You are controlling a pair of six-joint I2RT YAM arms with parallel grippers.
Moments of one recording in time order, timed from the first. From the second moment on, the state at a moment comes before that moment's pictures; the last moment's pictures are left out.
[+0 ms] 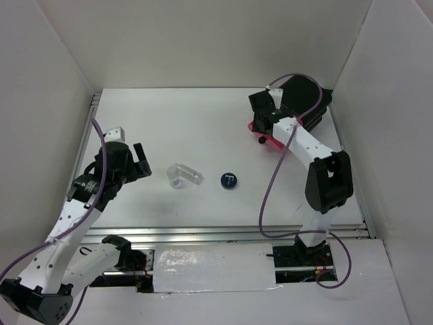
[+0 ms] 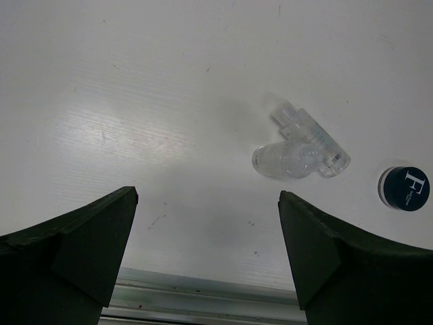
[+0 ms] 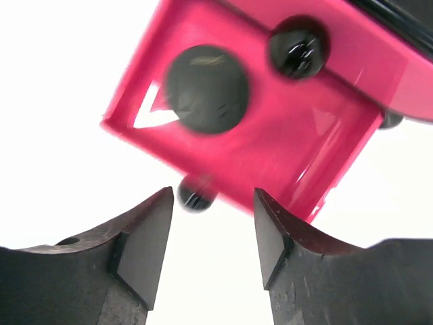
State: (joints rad) left arm -0.32 0.85 0.96 -0.81 -0.33 -0.50; right arm 0.33 1.84 1.52 -0.59 0.53 0.44
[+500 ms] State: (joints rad) left arm -0.35 0.85 0.96 -0.81 -0.32 -0.50; right arm 0.69 1.65 1.10 -0.48 0.35 0.53
